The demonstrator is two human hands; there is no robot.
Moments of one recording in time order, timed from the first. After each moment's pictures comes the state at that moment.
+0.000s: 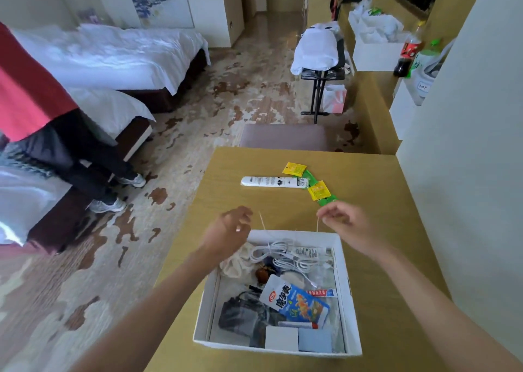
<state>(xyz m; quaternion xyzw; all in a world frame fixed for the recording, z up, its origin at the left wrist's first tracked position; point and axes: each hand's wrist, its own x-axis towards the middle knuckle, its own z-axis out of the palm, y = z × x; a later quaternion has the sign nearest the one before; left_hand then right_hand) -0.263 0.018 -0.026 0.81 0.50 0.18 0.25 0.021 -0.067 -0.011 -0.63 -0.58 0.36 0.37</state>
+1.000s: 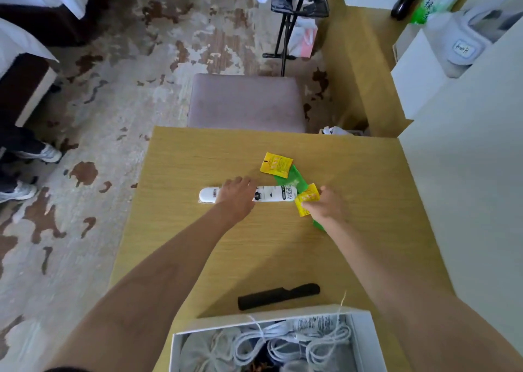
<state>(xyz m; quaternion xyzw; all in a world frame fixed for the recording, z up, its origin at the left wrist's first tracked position) -0.134 0.265 -0.166 0.91 0.39 -0.10 0.07 0.060 0.160 -0.153 -0.91 -0.30 0.24 0.12</state>
